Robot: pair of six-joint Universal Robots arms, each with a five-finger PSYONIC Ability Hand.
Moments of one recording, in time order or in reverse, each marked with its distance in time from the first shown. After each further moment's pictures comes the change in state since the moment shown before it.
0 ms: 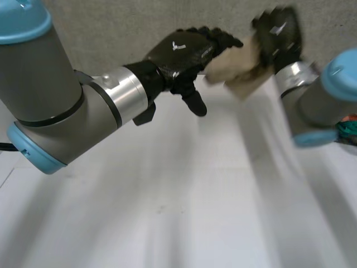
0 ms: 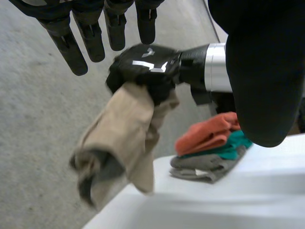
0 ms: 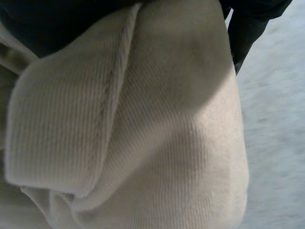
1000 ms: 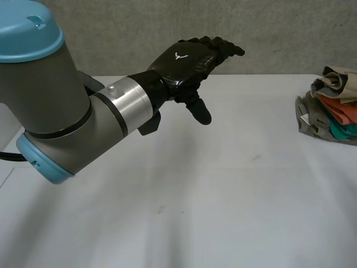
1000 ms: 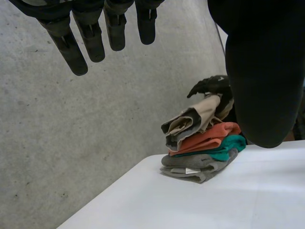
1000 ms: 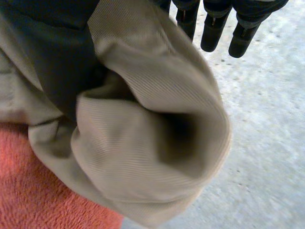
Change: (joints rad) left arm -0.021 -0.003 -0.057 0.032 -0.024 -0.057; right arm -0.786 0.268 -0.241 0.238 -0.535 0.214; left_hand 0.000 0.000 0.000 0.000 0.000; right_hand -0.844 -0.953 -0.961 -0.978 -0.365
